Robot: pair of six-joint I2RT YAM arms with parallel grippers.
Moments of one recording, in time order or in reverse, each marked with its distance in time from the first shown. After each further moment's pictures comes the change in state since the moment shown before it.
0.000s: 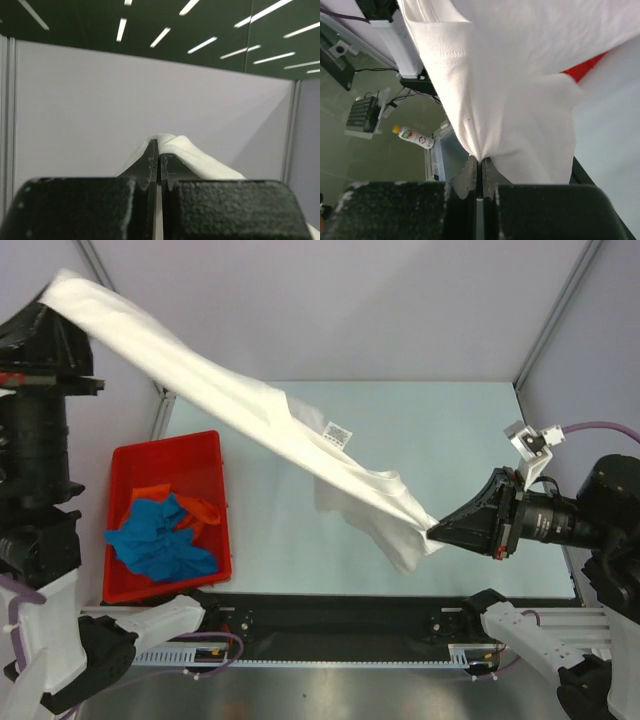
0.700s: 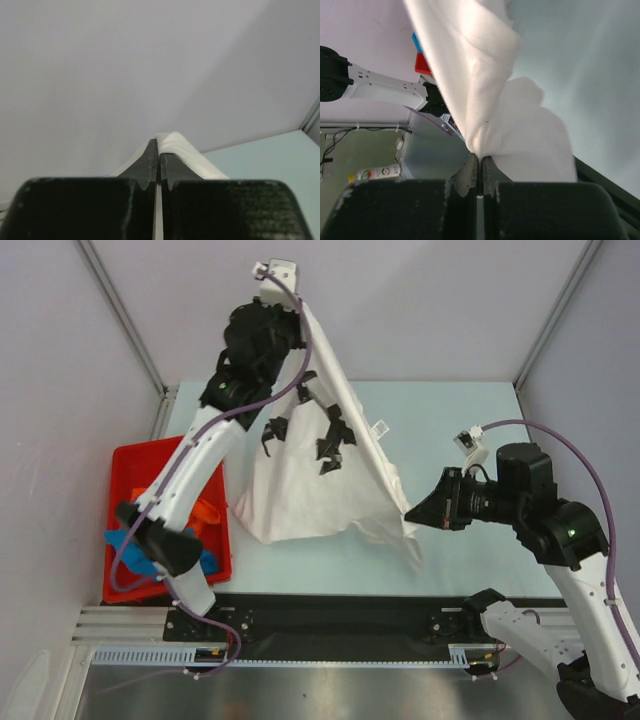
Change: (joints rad) left arm -0.069 0.550 -0.029 0.004 -0.087 -0.014; right arm 0.034 -0.014 -0.400 0.045 0.320 0.072
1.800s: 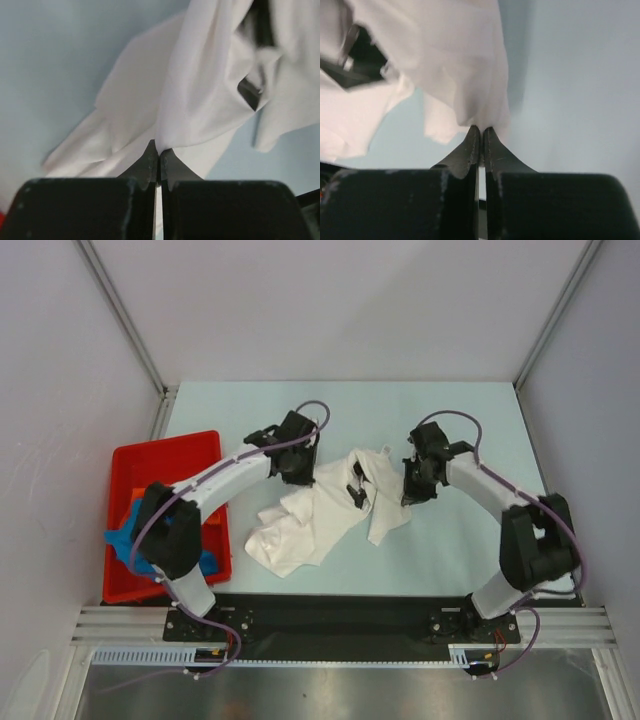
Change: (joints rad) left arm -0.035 0.098 -0.686 -0.470 0.311 -0.480; right arm -0.119 0.811 -0.159 0.334 0.456 -0.176
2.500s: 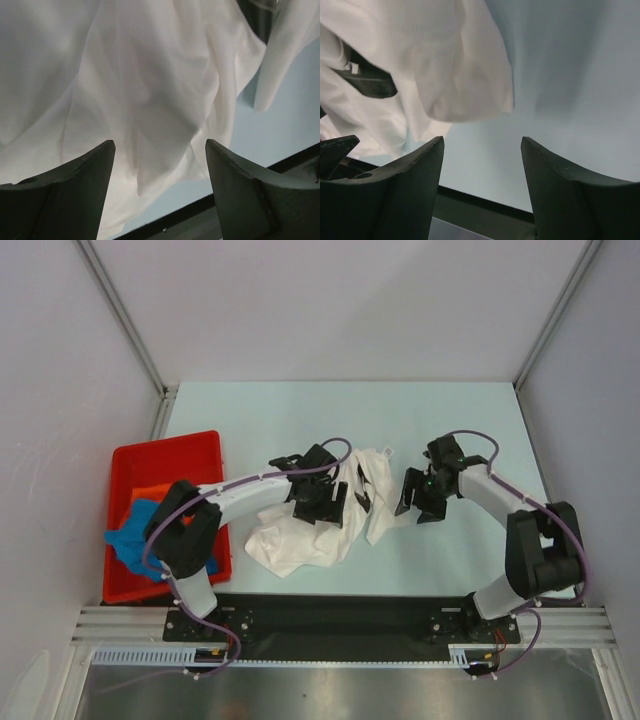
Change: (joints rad) left arm -0.148 -0.009 -0.147 0.047 0.118 -0.109; right arm -0.100 -0.142 -0.174 0.012 -0.174 0.104
